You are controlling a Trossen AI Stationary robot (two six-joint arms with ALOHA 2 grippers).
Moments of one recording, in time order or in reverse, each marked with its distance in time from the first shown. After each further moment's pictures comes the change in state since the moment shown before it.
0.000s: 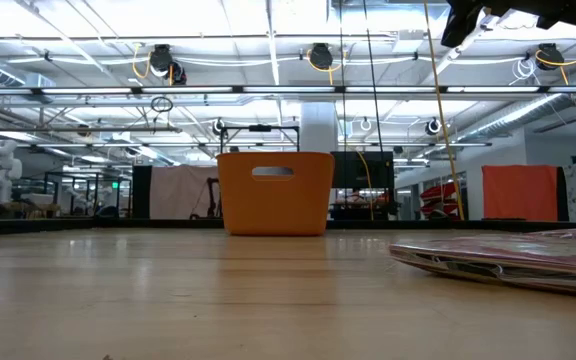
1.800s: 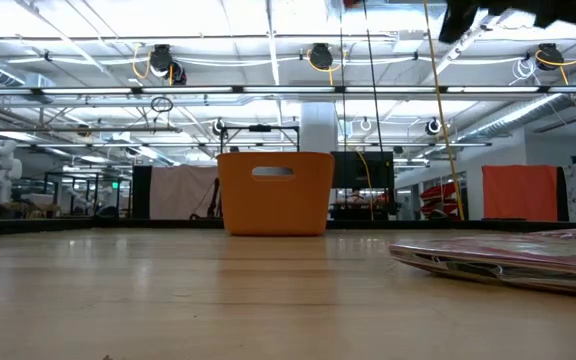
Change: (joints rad) left arm 0.015 -0.115 0.011 -0.207 -0.009 -0.172; right arm 0.004 -0.001 0.017 -0.057 -0.021 -0.050
